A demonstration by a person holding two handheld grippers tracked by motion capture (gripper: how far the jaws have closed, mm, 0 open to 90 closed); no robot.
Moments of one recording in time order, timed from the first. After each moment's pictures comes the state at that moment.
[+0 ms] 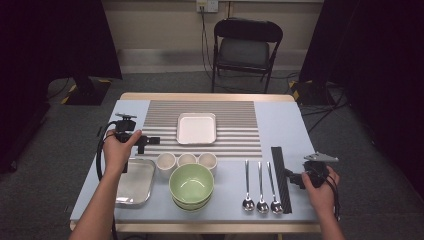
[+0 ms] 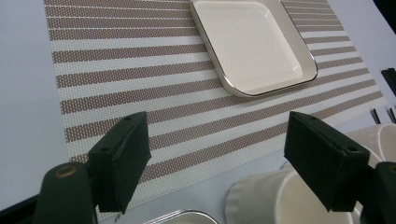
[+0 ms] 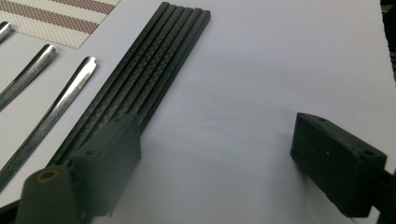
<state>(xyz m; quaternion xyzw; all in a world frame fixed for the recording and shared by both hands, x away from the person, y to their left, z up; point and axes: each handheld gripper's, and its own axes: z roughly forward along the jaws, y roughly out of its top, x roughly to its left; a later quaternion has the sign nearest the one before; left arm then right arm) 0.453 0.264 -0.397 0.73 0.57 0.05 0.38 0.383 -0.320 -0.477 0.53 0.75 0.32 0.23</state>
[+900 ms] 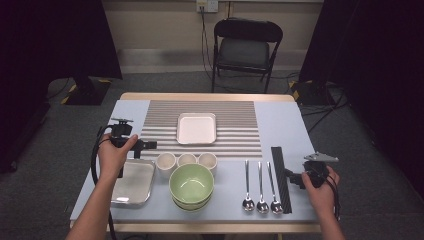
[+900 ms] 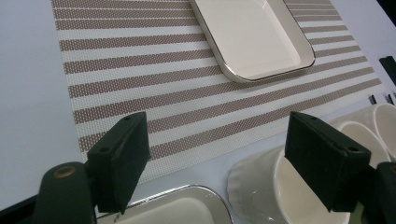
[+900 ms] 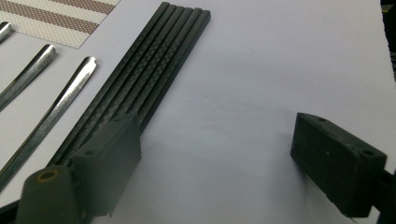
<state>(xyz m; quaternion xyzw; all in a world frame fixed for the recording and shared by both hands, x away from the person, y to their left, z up) 0.438 0.271 -0.397 0.73 0.57 0.05 0.38 0.383 -0.320 -0.477 0.53 0.75 0.32 0.23</state>
